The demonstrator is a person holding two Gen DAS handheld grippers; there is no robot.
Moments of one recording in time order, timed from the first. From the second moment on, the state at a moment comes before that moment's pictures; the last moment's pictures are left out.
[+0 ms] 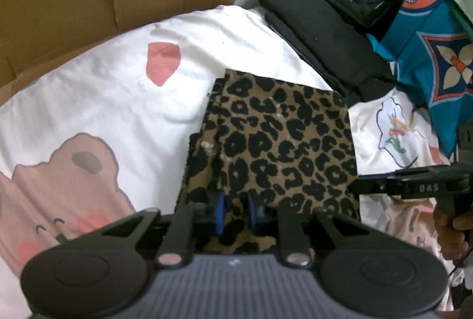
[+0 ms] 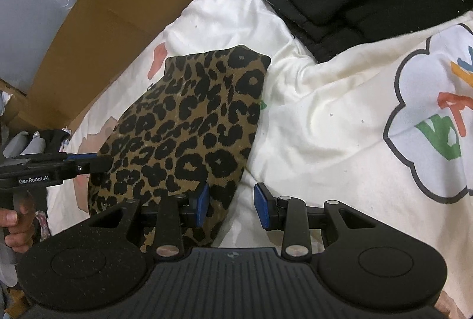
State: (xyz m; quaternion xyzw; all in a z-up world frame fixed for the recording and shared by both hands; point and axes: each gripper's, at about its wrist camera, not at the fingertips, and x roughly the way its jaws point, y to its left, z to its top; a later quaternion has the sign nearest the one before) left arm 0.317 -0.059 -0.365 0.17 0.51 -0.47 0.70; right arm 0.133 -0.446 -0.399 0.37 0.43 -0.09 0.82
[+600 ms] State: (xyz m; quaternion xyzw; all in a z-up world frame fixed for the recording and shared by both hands) left arm 0.322 -0.043 -0.374 0.17 0.50 -0.44 0.73; right arm 0.147 -0.443 -0.412 0.41 0.43 -0.08 0.80
